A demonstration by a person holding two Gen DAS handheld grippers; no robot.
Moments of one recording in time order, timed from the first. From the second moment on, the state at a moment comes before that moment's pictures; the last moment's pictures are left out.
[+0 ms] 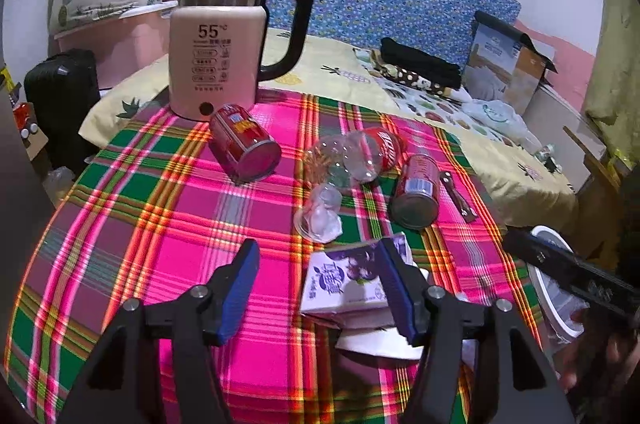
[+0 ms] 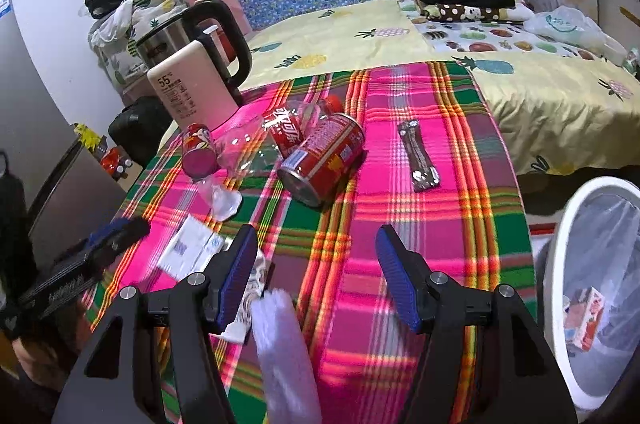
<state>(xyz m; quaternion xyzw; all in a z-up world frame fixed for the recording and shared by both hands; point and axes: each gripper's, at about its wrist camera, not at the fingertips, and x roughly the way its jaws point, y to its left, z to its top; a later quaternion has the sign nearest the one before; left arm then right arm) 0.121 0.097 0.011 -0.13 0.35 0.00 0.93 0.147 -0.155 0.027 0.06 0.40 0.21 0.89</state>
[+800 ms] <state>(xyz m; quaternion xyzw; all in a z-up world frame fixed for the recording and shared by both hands) 0.124 0.075 -0.009 -0.10 0.36 -0.03 0.93 0.112 -0.147 -0.010 0.00 0.45 0.26 0.85</state>
